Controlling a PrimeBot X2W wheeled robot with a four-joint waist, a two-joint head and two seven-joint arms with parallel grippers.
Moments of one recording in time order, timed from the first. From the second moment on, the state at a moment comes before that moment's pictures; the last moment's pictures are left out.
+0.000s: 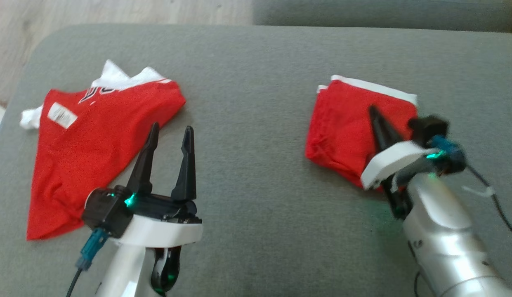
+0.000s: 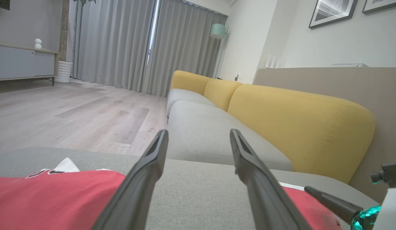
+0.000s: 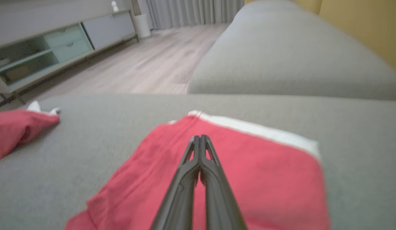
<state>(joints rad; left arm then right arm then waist) -0.18 0.05 -0.25 0.10 -0.32 -0.12 -0.26 -0.60 -0.06 0.20 0.91 0.19 0.12 -0.25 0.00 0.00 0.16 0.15</state>
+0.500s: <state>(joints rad) -0.14 0.05 -0.23 0.13 -0.30 -0.12 -0.26 -0.20 -0.06 -0.02 0.37 0.11 0.12 -0.25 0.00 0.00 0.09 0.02</state>
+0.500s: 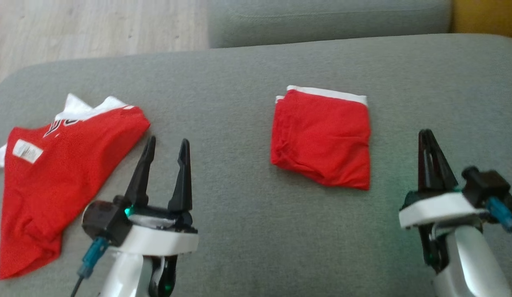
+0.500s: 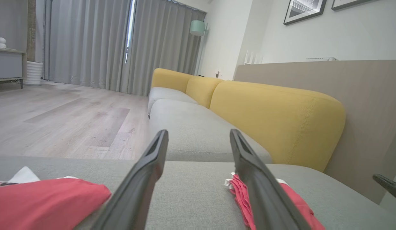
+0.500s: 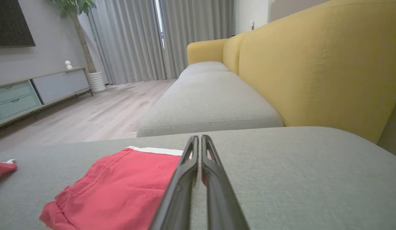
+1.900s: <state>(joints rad) -0.18 0.05 -0.29 0.14 -0.28 -0.13 -0.26 -0.49 -0.06 -0.01 0.88 0.15 0.12 -0.15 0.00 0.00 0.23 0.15</state>
